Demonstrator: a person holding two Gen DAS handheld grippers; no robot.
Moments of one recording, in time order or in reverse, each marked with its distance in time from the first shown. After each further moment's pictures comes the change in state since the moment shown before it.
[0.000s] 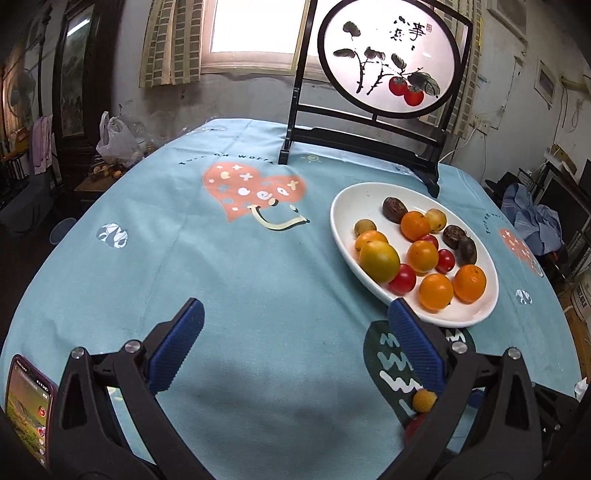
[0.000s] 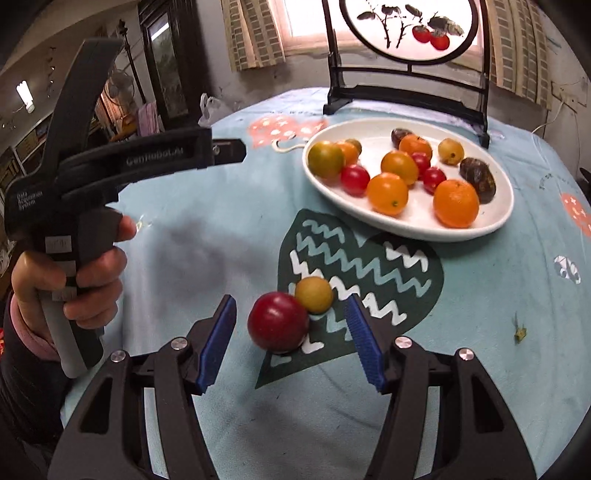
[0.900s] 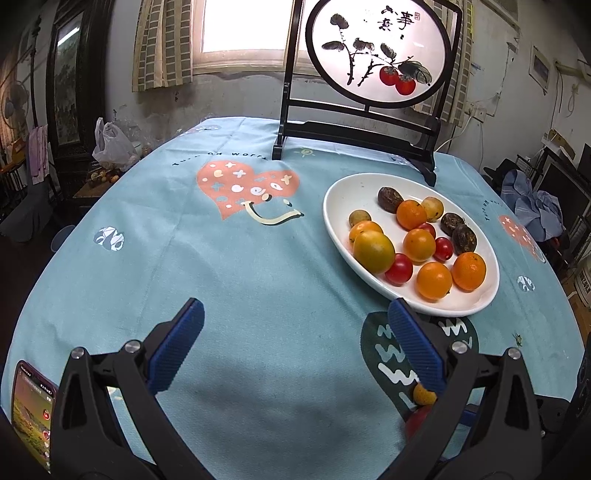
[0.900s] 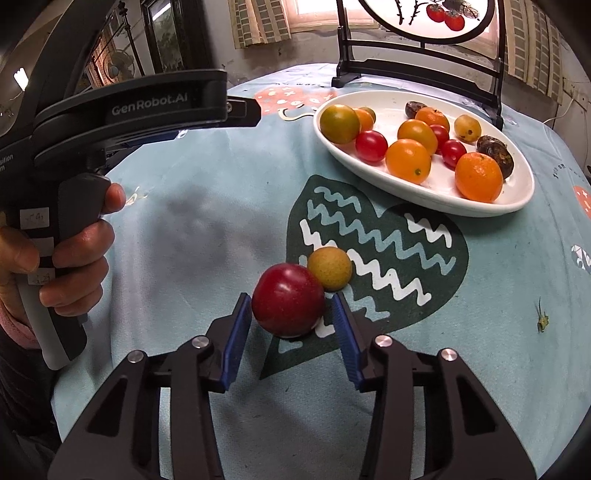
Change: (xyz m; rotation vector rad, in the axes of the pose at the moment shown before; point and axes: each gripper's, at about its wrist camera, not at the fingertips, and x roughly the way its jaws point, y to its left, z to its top) left arm 0.001 -0.008 -0.001 0.040 0.011 0.006; right arm 0.023 0.007 -0.010 -0.036 0.060 -0.007
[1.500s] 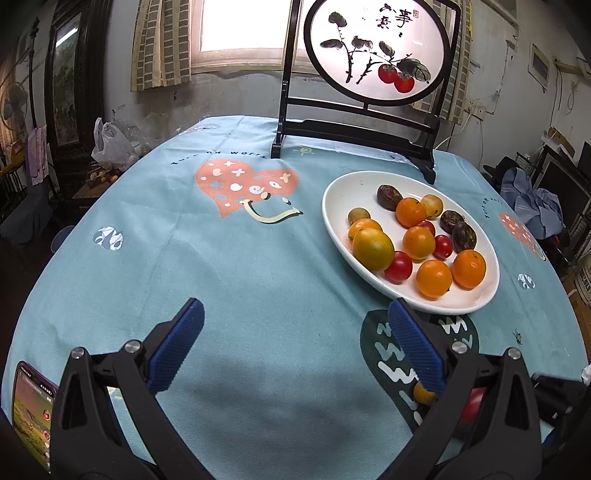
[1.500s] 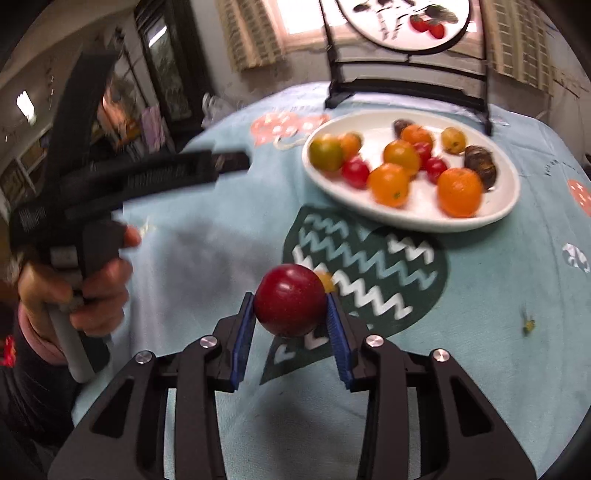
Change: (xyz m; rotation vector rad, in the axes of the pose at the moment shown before) left arm 0.001 -0.001 -0.002 0.004 0.007 -0.005; right arm -0.037 -0.031 0.011 0.115 -0.128 0.030
